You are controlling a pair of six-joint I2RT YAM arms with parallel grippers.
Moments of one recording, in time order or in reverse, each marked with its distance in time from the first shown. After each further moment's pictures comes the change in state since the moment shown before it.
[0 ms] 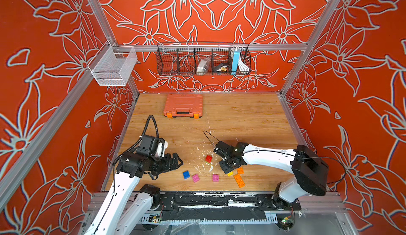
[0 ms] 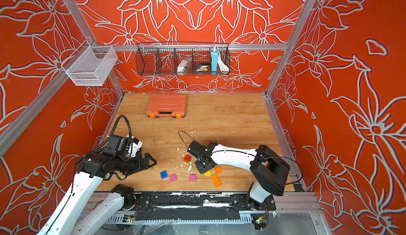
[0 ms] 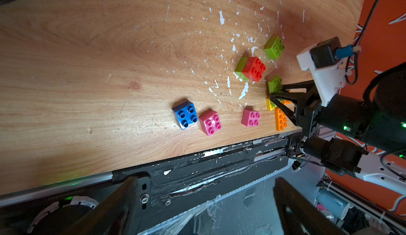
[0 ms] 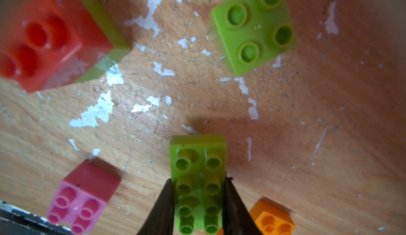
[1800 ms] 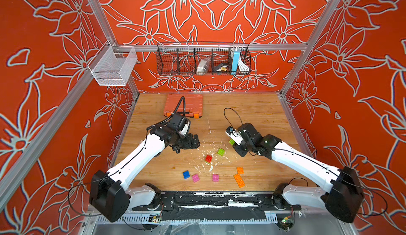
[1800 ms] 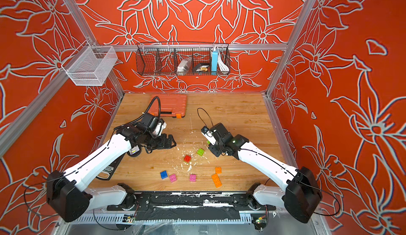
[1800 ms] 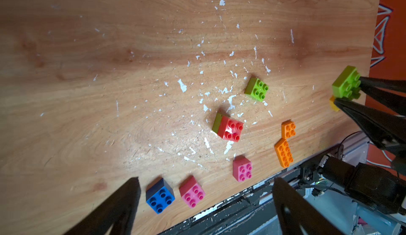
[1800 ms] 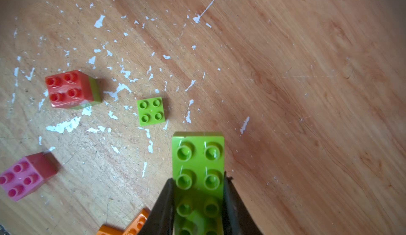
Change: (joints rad) left arm -0.263 0.554 0.220 0.371 -0.151 -0.004; right arm -0.306 -0.342 -0.035 0.109 -0.014 -0.676
